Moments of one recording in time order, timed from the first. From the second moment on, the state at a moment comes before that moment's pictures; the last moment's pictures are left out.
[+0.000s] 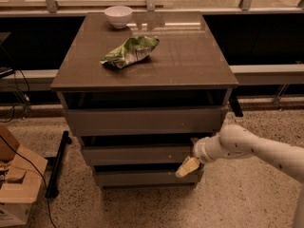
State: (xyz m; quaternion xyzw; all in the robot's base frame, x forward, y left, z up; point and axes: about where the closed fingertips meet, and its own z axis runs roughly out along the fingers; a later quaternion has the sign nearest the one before) arm 0.592 -0.155 0.474 -0.48 0.81 0.18 0.28
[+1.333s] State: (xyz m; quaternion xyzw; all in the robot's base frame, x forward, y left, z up) arm 0.615 -0.155 0.422 -0.48 0.82 0.22 0.23
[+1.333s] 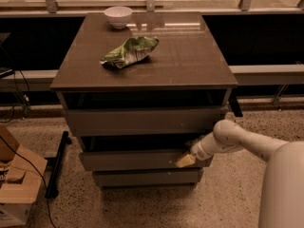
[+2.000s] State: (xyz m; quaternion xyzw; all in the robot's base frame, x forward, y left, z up) arm 0.615 -0.155 0.426 -0.48 0.82 0.22 0.23
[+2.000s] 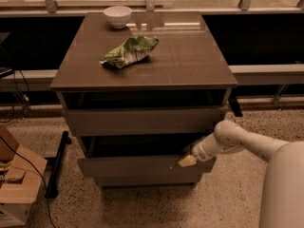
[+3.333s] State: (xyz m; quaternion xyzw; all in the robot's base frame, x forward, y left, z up) arm 0.552 -0.154 0.411 -0.52 0.81 0.23 0.11
